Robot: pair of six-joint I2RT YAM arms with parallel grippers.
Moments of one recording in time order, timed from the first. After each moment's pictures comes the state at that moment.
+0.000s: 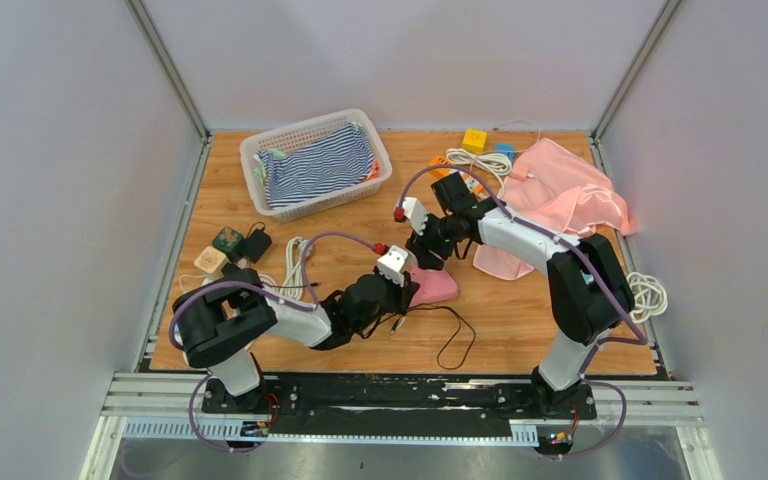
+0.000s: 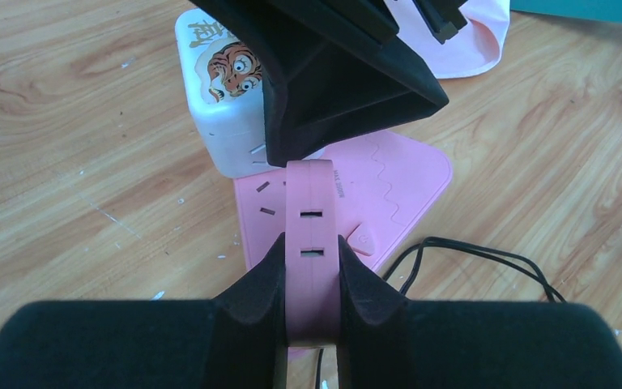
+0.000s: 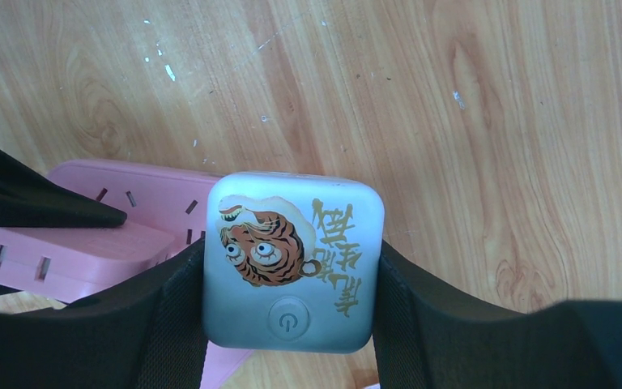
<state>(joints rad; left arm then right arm) -1.07 1.64 0.50 0.87 -0.30 -0.32 0.54 1.74 1.17 -0.51 -0.40 -0.64</state>
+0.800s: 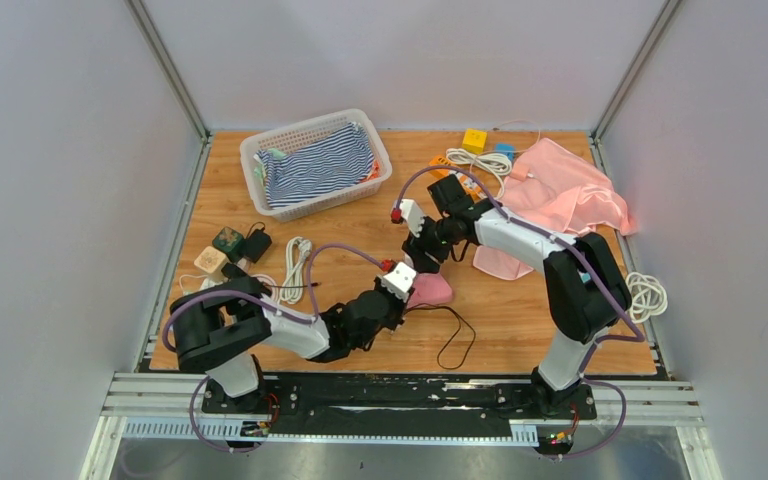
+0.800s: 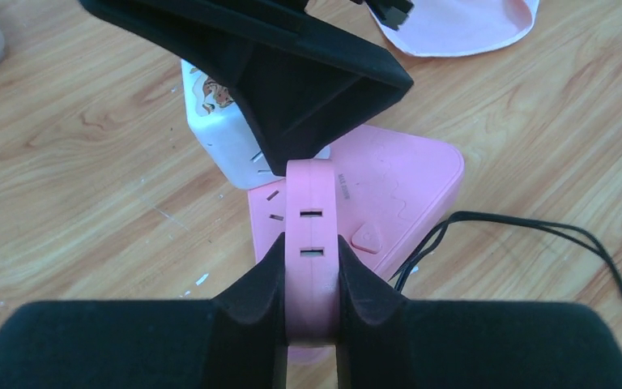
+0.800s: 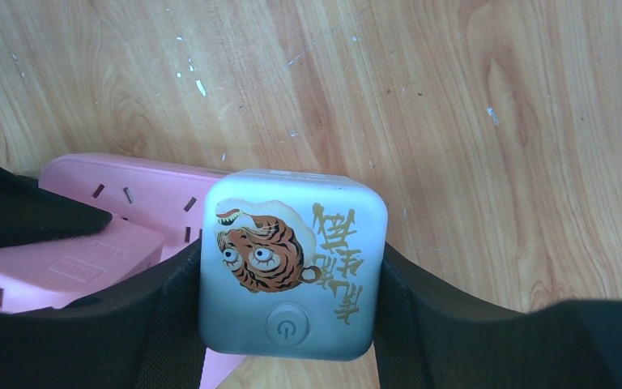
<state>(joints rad) -1.19 1.61 0.46 0.90 -0.51 -0.08 0.55 1.75 1.17 -0.51 -0.43 -0.61</state>
